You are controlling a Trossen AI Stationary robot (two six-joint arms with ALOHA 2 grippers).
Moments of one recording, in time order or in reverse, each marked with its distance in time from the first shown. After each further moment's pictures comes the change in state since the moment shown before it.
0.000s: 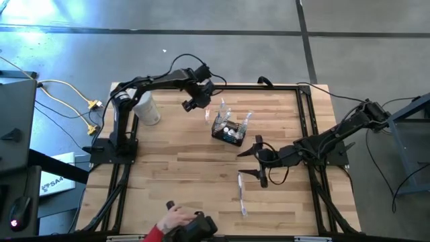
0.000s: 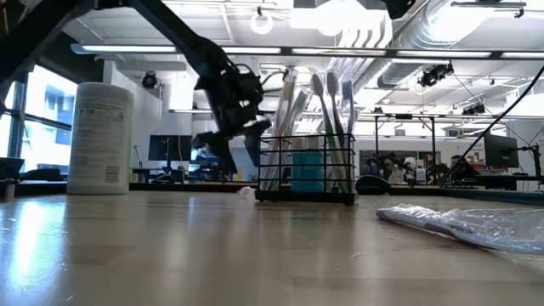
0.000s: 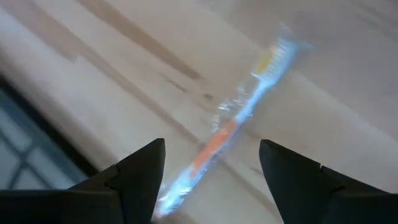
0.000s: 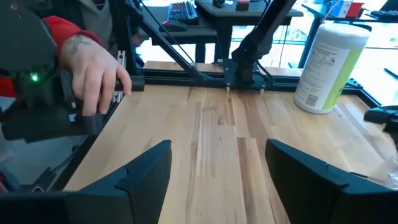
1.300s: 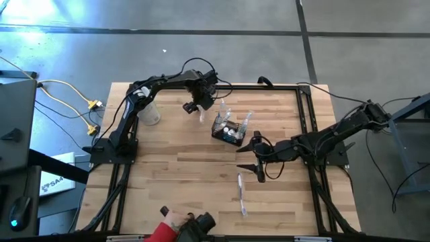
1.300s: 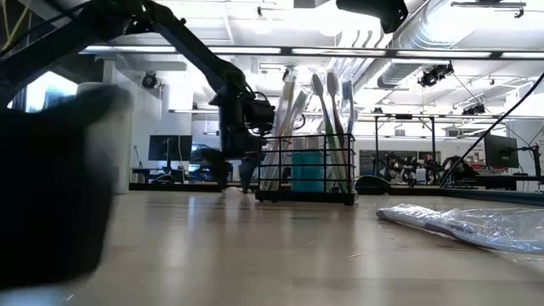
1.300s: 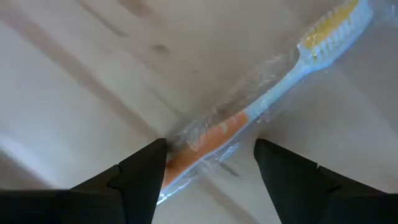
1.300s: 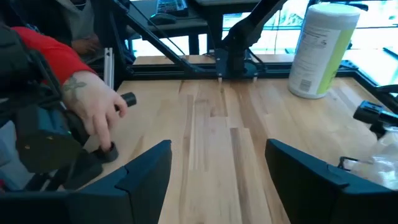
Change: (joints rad) left arm -0.005 0.302 0.161 -0.253 -0.156 -0.137; right arm -0.075 0.000 0.000 -0.033 -0.058 0.054
